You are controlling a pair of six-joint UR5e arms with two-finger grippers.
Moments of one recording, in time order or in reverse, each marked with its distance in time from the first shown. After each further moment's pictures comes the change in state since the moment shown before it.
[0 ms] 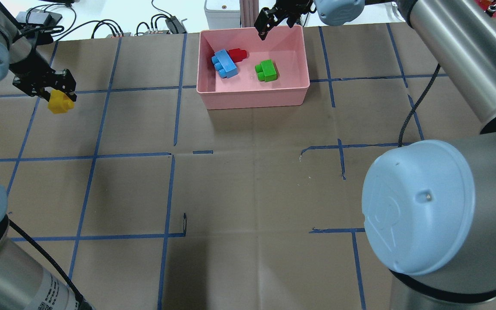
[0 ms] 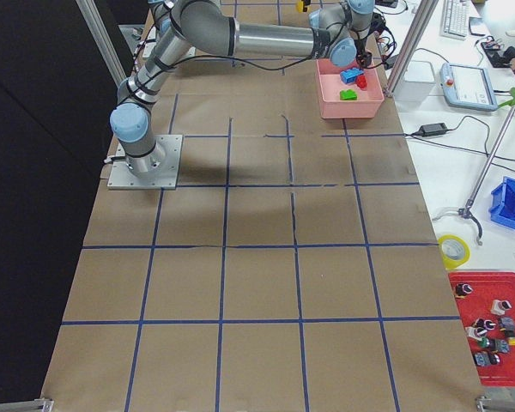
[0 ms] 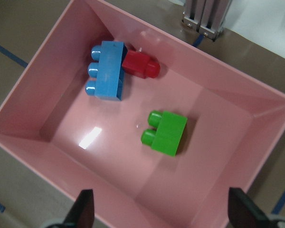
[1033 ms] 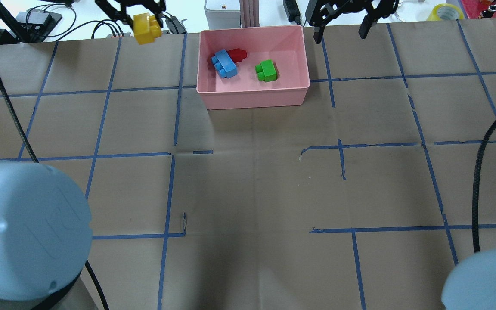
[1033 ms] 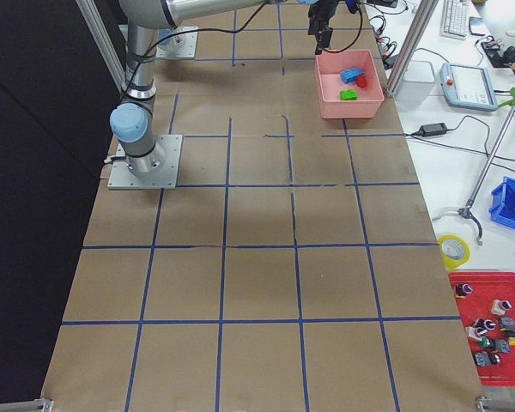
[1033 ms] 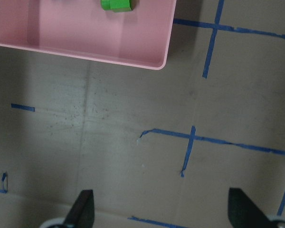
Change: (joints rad) left arm -0.477 -0.068 0.439 -0.279 -0.073 -0.542; right arm -0.062 -0.332 0.090 0.522 -0.131 0.321
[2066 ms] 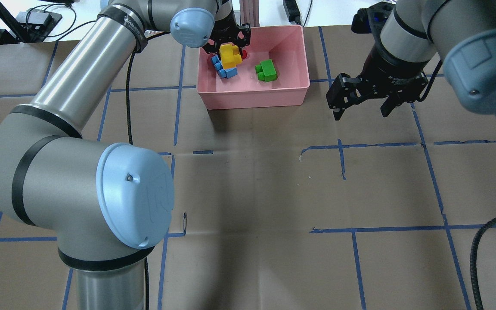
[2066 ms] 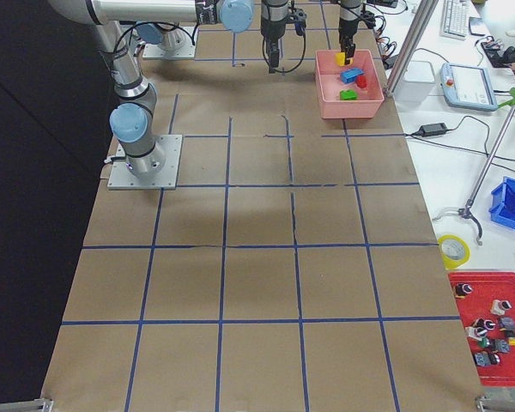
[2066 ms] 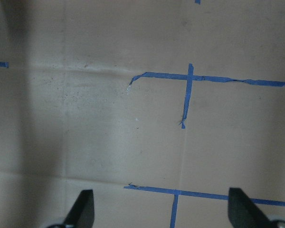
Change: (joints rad) left arm -0.136 -0.292 0.003 0.390 0.034 -0.106; right arm -0.040 -0.371 0.584 -0.288 0.001 0.023
